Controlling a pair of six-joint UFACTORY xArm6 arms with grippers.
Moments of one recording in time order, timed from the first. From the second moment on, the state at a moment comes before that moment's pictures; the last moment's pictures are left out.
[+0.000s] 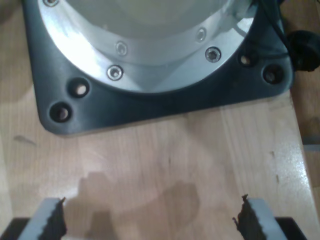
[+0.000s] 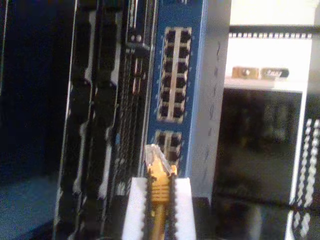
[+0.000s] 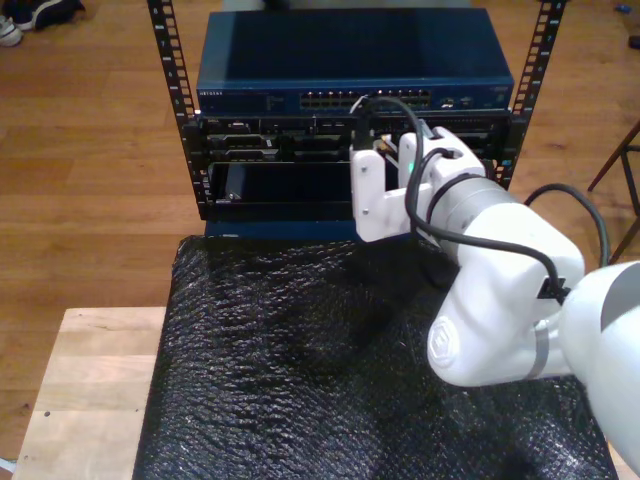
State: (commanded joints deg) left arm 79.4 -30.6 -5.2 0.1 59.8 -180.0; right arm 29.2 -0.4 -34.6 17.5 -38.7 -102.9
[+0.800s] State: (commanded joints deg) left arm 79.4 -30.6 -5.2 0.1 59.8 -180.0; right arm 25.3 1.6 -36.6 17.9 -39.1 -102.1
